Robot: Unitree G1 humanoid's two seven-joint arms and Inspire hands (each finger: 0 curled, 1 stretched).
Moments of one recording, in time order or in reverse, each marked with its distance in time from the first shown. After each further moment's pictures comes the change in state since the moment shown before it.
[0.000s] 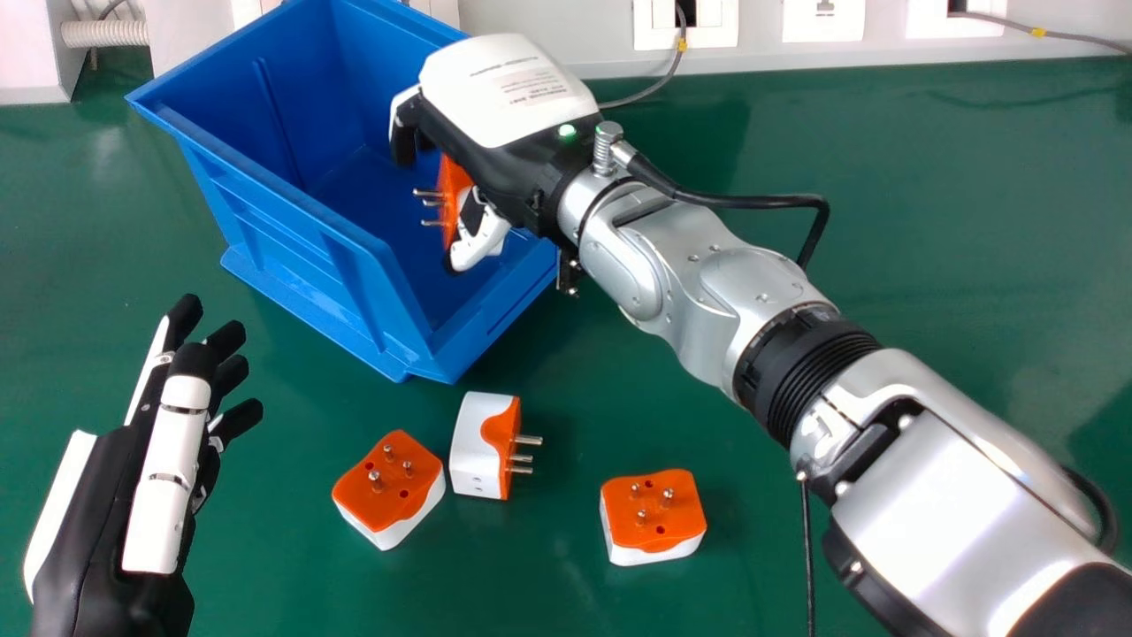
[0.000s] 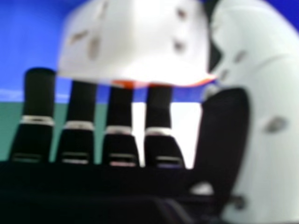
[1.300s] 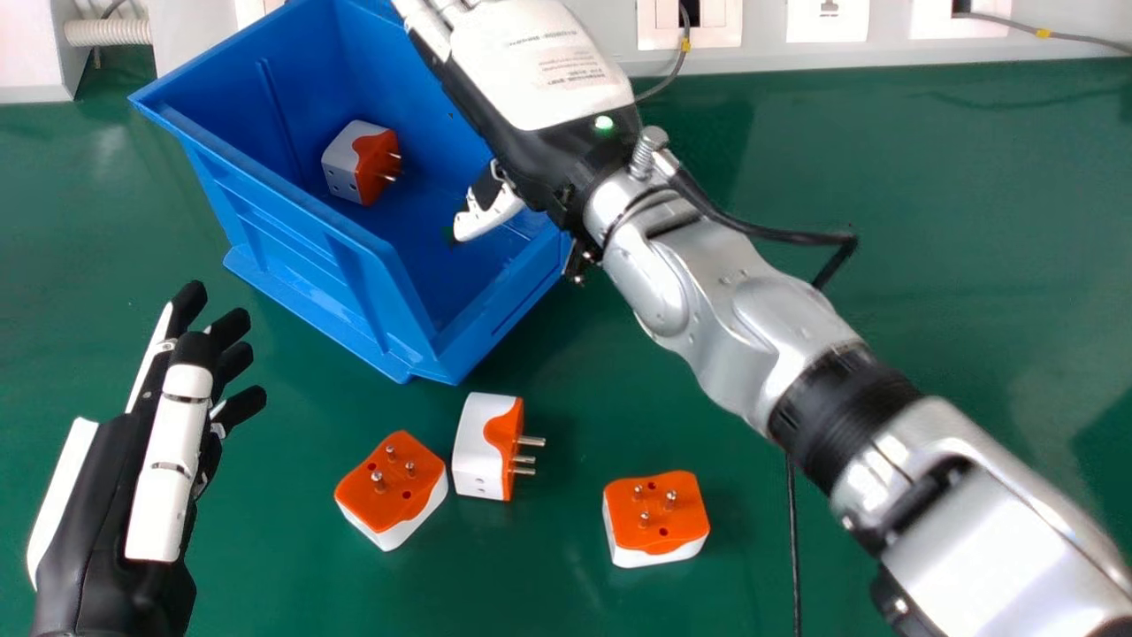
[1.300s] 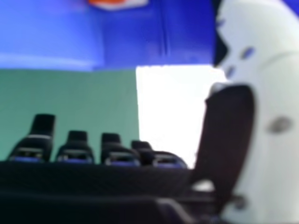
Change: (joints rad) left arm -0.028 0.002 -0.002 0.026 0.021 -0.024 0.004; right arm 0.205 -0.088 -0.056 -0.385 0.006 0.091 -0.054
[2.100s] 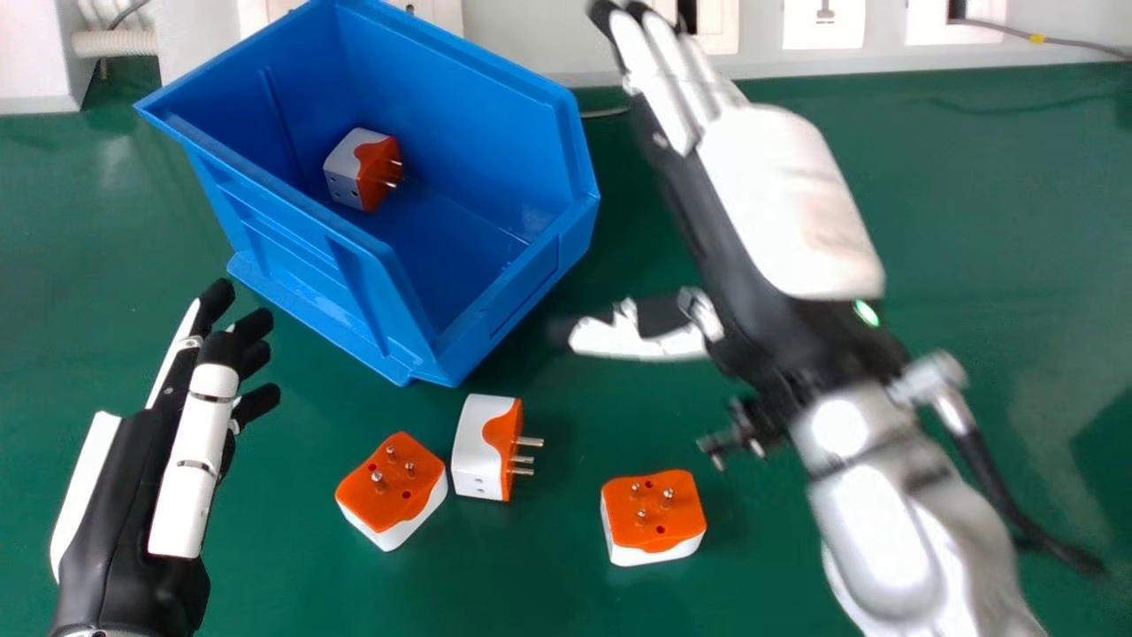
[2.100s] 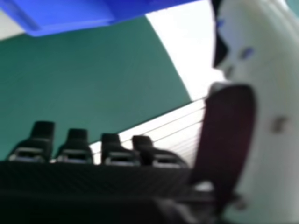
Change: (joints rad) left arm -0.020 0.000 -0.029 0.036 0.037 -0.046 0.004; right arm 0.944 -0.169 -0.181 -1.305 0.007 0.251 0.240
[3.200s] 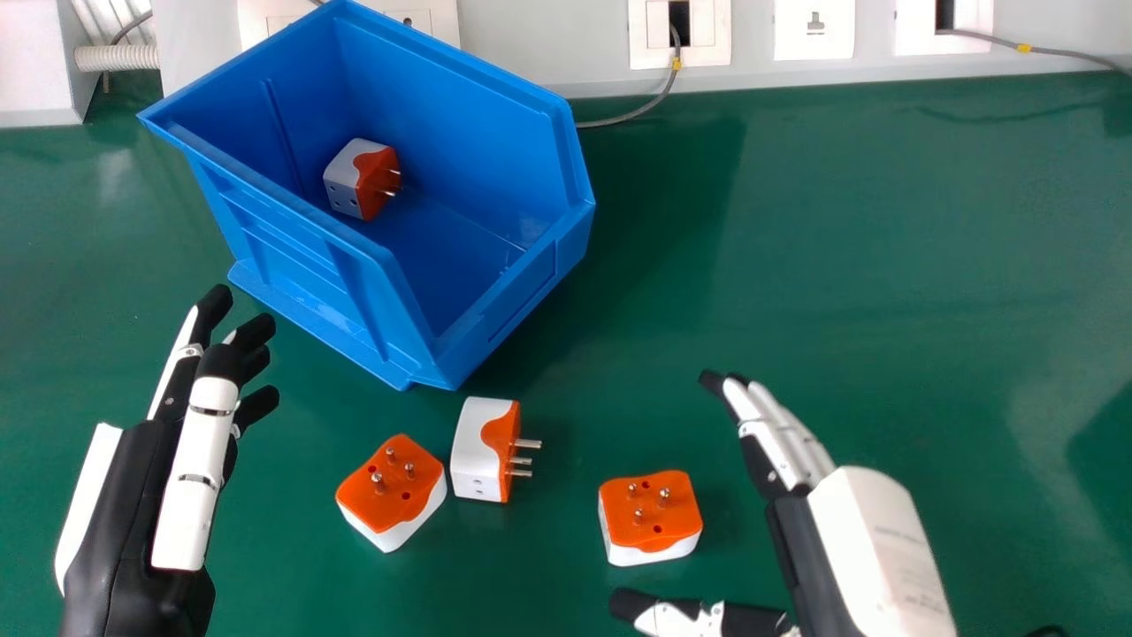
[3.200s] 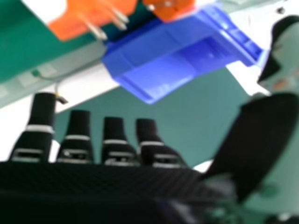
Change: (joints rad) left arm 0.005 -0.019 -0.001 0.061 -0.003 -0.083 -0.007; right arm 0.561 0.035 -0.023 0.249 -0.055 -0.321 -0.345
